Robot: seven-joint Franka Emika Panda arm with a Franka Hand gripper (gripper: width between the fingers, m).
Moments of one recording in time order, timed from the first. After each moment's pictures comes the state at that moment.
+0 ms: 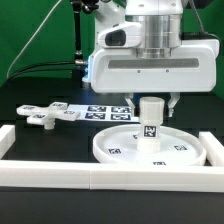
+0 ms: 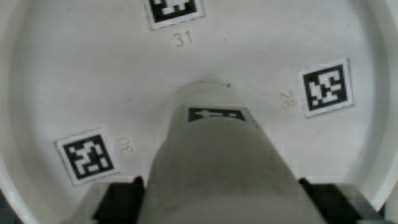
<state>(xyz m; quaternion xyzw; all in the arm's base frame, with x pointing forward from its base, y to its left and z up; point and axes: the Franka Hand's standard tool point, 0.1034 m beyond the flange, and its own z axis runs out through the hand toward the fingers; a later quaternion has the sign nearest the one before) 0.553 0.039 0.067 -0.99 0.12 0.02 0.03</state>
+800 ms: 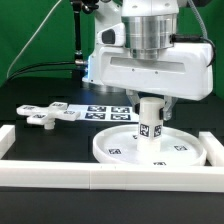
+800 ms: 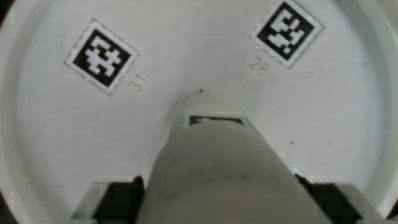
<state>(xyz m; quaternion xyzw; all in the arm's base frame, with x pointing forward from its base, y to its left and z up) 0.552 0.039 0.067 -0.93 0.37 0.03 0.04</state>
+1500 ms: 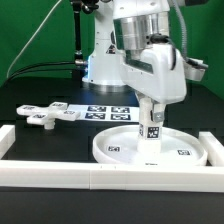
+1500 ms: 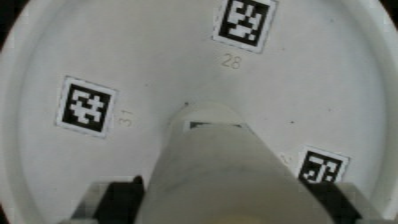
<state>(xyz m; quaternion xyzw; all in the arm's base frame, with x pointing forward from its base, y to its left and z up) 0.559 0.037 0.067 -0.75 0.66 0.04 0.09</state>
